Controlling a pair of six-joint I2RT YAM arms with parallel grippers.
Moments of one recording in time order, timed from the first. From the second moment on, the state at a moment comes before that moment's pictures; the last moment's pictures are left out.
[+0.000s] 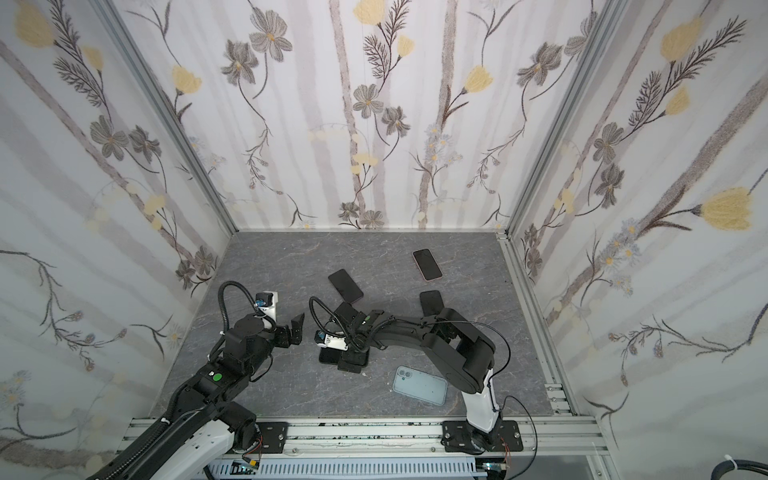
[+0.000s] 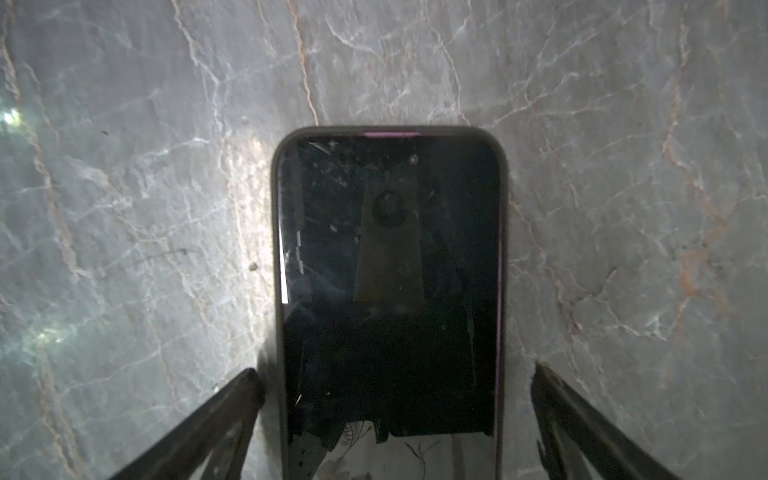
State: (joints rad) left arm -0.49 0.64 0.42 -0.21 -0.27 -0.20; right arm 1.00 1.94 1.23 -0.45 -0.15 -0.48
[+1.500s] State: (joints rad) left arm -0.47 0.69 0.42 -0.20 -0.30 -0.20; right arm 0.46 2.20 1.57 -0.39 0.03 0.07
